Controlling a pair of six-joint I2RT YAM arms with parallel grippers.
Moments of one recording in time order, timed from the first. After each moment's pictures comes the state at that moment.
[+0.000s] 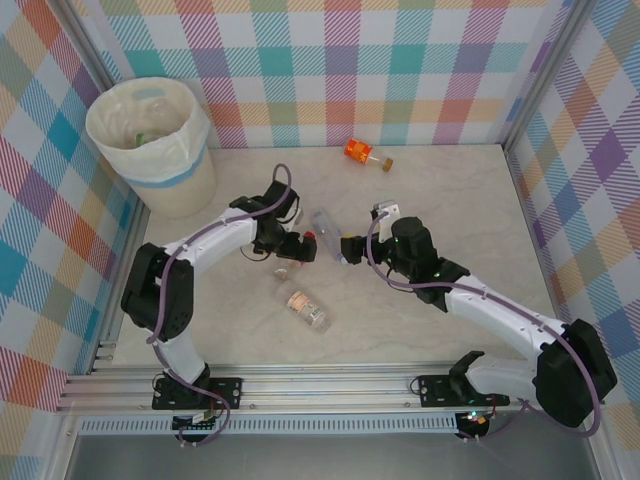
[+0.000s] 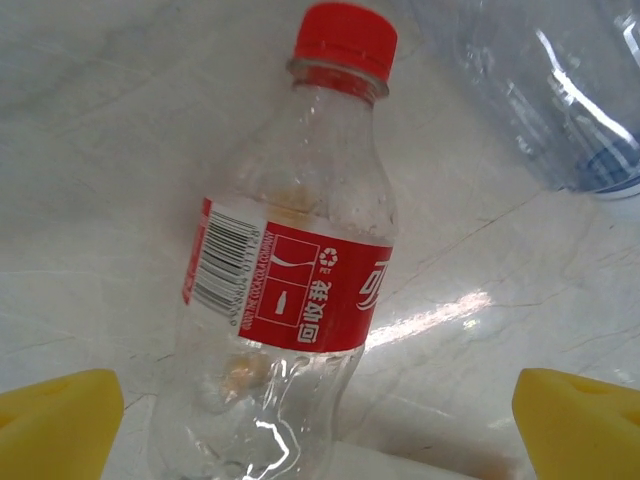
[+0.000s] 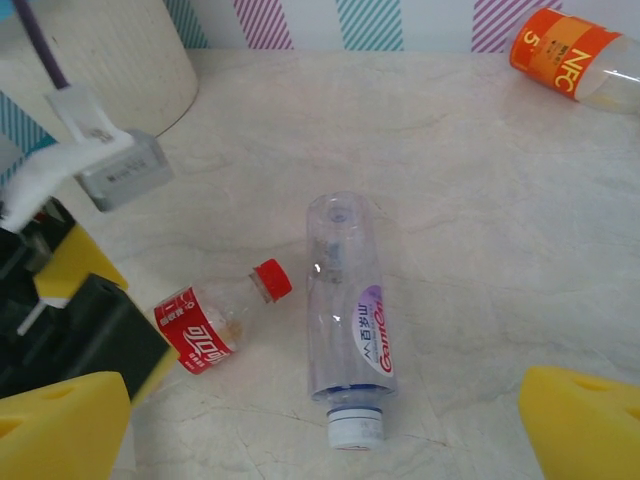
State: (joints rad) left arm -0.52 1.77 1.32 -0.82 0.10 -0.25; right arm 0.66 1.17 0.72 0.03 0.03 0.27
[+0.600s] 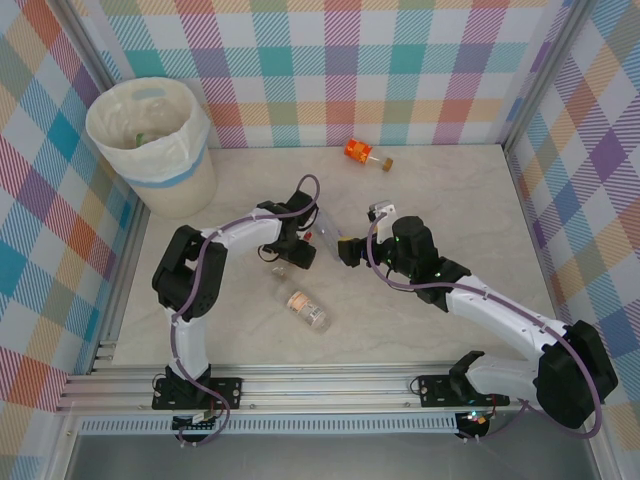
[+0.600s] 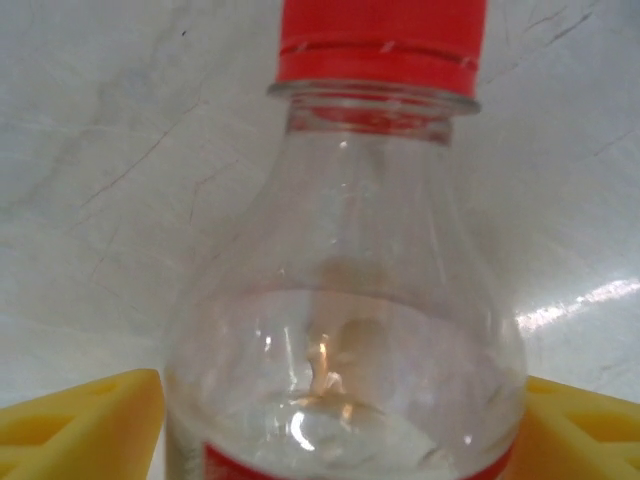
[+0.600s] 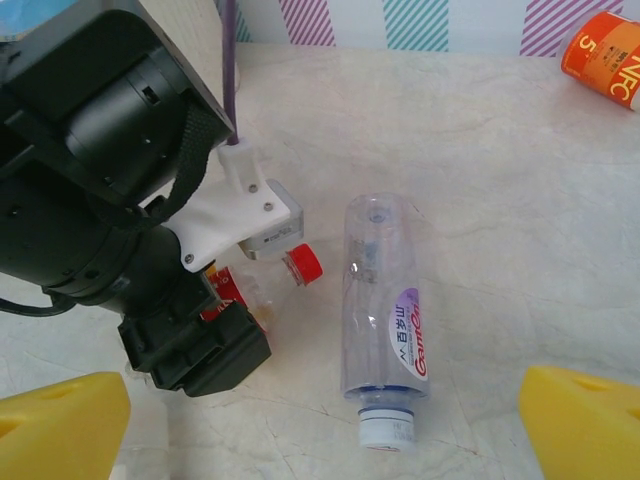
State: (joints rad) left arm -0.57 1.96 1.38 -0.78 -0.12 -0.13; right arm 0.66 1.17 0.72 0.03 -0.04 0.24
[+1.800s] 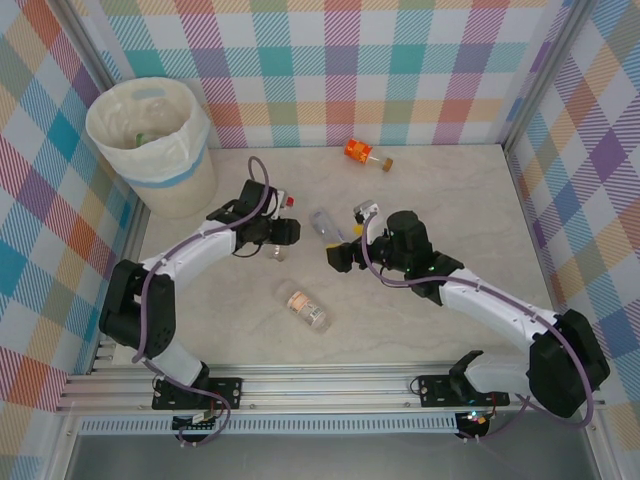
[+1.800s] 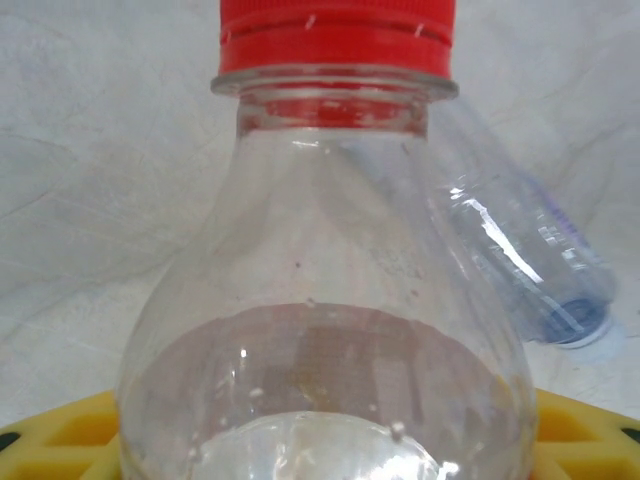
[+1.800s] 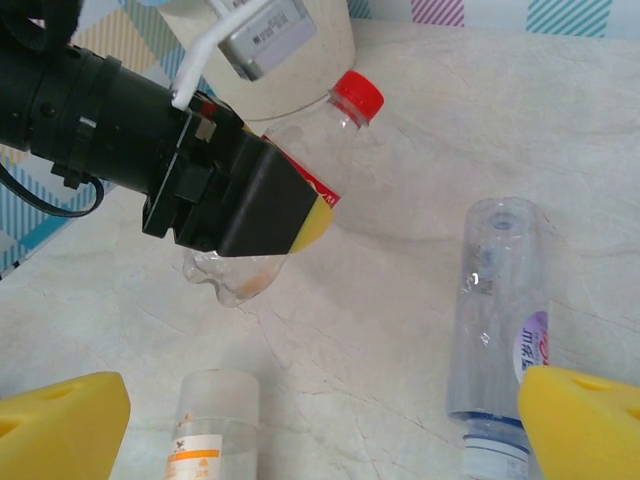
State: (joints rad) left arm -0.41 1.59 1.13 -0.44 0.12 -0.27; right arm 0.66 1.24 0.76 0.07 -0.28 0.21
